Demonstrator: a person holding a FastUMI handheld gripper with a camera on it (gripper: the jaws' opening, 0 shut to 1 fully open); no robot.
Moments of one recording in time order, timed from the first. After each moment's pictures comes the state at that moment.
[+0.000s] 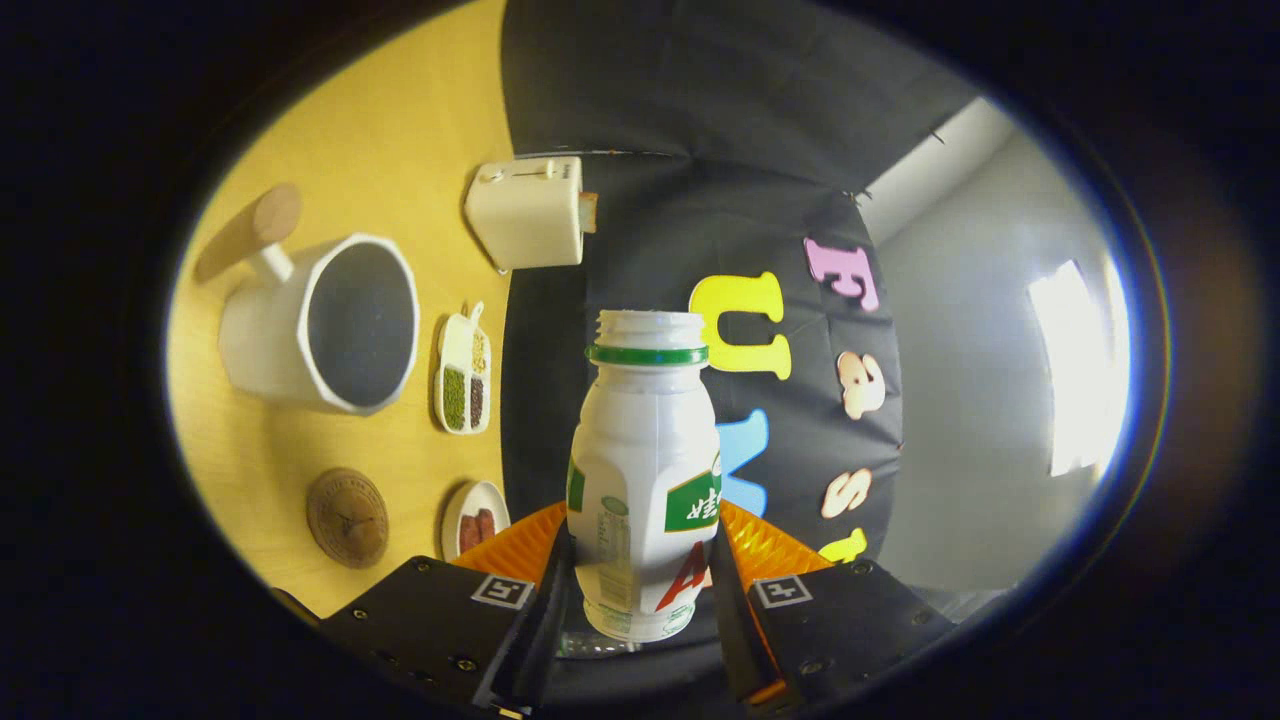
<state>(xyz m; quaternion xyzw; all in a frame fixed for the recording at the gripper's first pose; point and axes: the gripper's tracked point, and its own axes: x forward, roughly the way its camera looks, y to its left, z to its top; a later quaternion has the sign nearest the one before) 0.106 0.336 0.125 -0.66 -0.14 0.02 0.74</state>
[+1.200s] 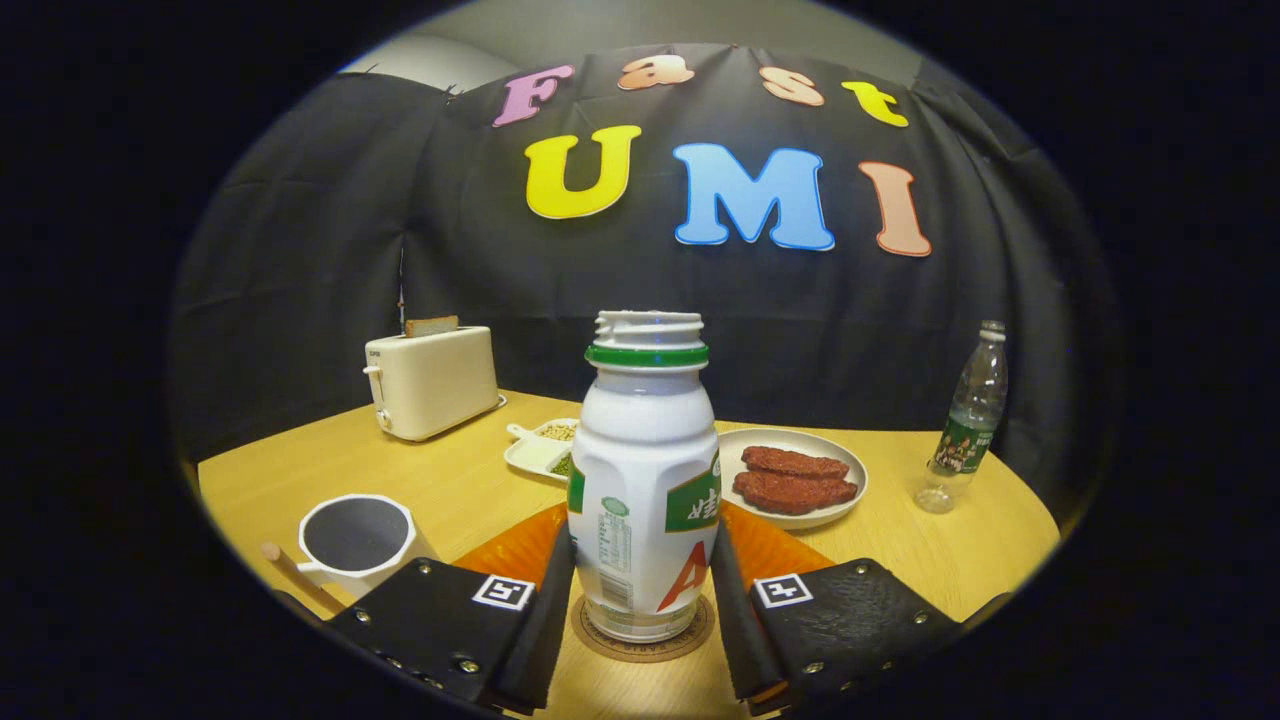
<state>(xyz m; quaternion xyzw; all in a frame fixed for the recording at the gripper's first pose) 0.160 0.306 0.008 -0.02 0.10 0.16 0.98</state>
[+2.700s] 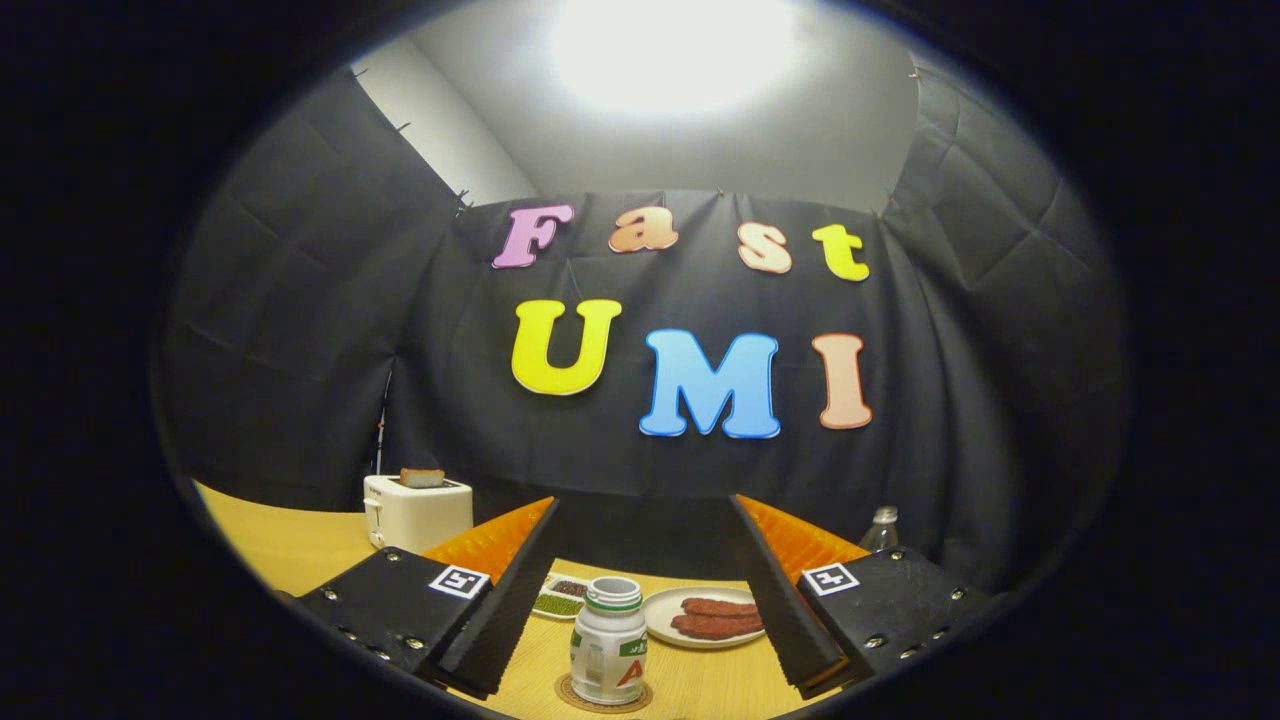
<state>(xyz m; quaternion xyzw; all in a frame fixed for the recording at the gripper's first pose) 0.086 0.267 0.190 -0.04 -0.18 0.11 0.98</state>
